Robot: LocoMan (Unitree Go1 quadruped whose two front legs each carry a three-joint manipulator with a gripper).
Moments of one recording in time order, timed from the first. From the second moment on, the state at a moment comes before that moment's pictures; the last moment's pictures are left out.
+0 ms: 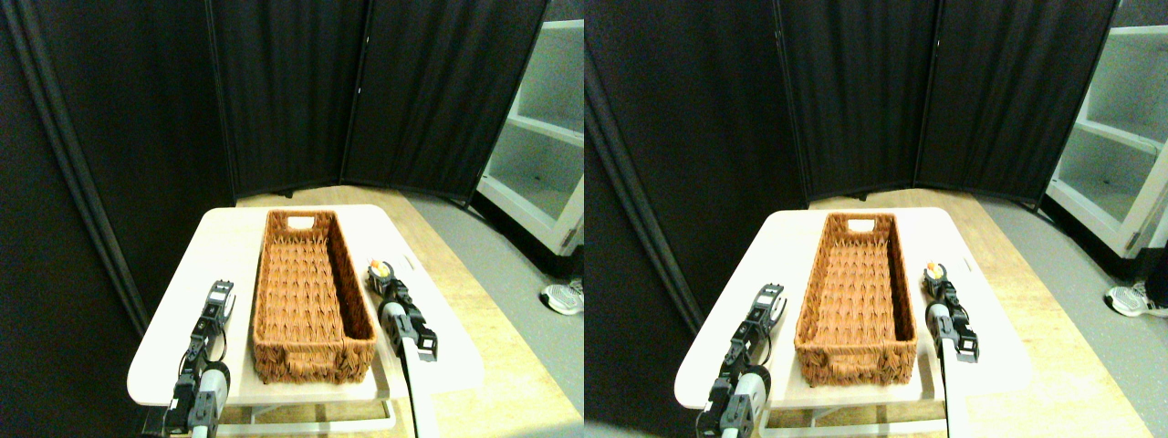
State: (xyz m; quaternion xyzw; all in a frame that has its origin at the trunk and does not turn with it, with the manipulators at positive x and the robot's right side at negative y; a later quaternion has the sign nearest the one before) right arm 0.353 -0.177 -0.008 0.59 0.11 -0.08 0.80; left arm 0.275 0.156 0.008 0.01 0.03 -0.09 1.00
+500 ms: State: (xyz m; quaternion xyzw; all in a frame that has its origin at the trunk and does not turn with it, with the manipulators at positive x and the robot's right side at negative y) right arm 0.364 -0.128 0.087 0.50 0.12 0.09 0.85; left arm 0.271 0.159 0.007 0.02 0.03 -0.08 1.00
